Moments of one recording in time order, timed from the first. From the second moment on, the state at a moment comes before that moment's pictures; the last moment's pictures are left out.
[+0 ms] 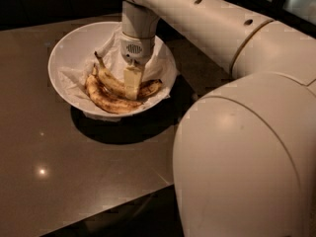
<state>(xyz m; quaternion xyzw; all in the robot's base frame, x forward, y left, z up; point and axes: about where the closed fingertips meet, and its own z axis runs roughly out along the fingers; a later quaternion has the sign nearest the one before) 0.604 0.055 0.843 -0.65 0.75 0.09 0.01</state>
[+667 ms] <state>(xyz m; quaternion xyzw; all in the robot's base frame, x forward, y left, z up) 0.580 0.039 0.869 -0.66 0.74 0.08 0.07</state>
